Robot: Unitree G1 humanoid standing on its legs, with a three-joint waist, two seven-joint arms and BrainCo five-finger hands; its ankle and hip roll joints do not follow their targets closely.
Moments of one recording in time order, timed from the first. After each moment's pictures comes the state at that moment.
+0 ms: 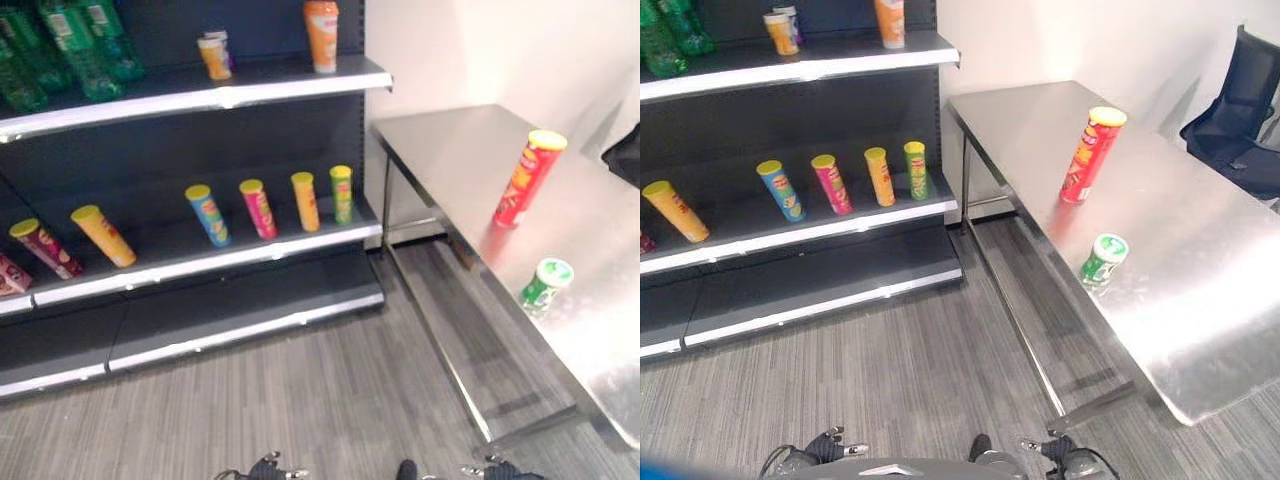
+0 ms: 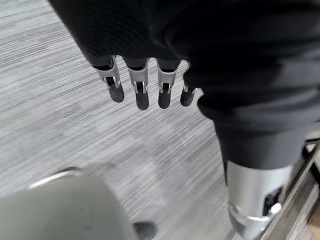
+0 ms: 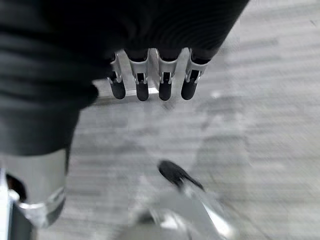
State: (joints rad) left arm 0.00 0.23 -0.28 1.25 -0.07 -0.10 0.03; right arm -0.03 -0.29 0.28 1.26 0.09 -0.03 -0.02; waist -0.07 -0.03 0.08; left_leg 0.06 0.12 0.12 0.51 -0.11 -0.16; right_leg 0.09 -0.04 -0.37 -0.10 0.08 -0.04
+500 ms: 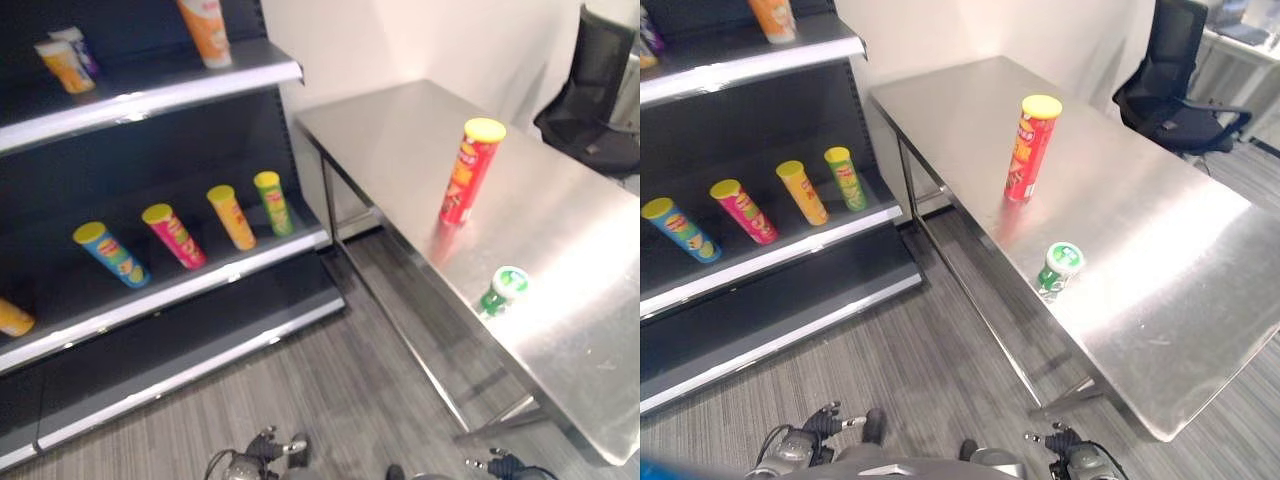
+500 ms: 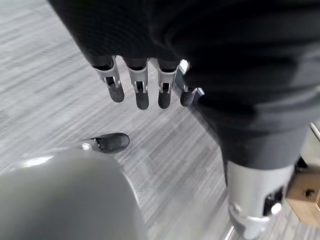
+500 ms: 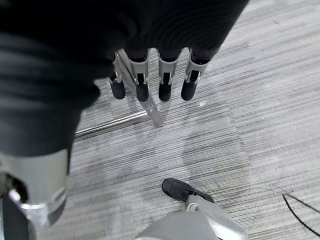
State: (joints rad) left arm -0.06 0.20 -0.28 1.22 -0.11 -0.11 0.06; right arm -0.01 -0.30 0.26 1.27 0.12 -0.03 -0.04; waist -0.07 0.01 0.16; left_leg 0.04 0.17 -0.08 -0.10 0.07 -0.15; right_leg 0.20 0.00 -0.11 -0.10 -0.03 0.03
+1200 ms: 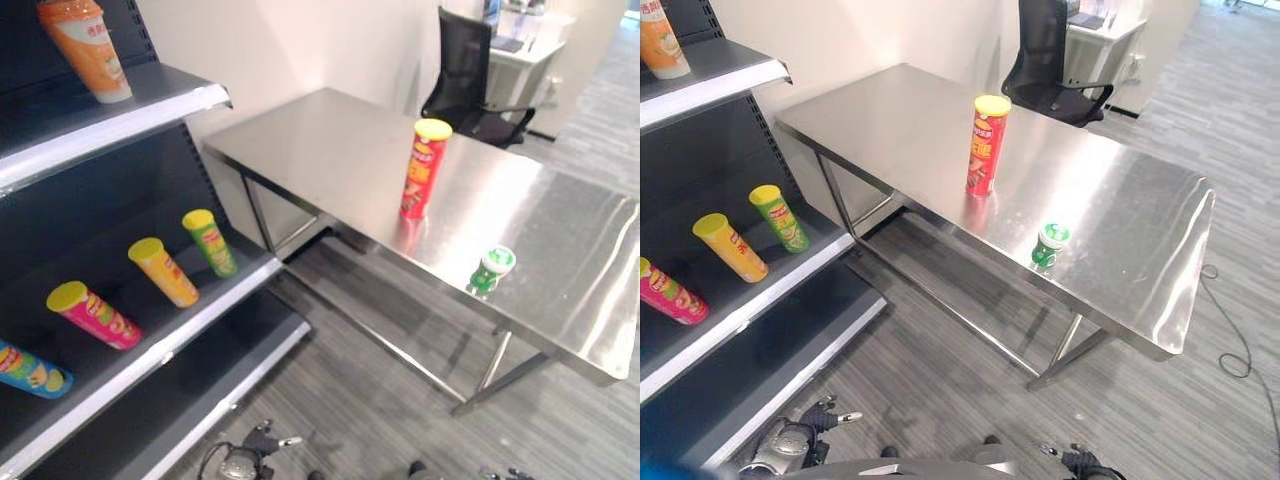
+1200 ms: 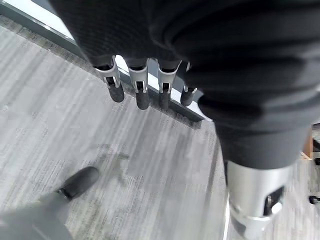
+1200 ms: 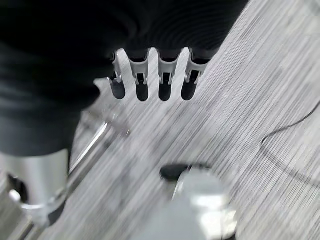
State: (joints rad) left arm -0.08 0.33 -0.31 1.23 -0.09 -0.12 0.05; right arm 0.10 -0.39 -0.05 1.25 0.21 -0.03 0.00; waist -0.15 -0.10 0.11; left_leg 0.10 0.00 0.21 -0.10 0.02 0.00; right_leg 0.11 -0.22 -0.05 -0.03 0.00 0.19
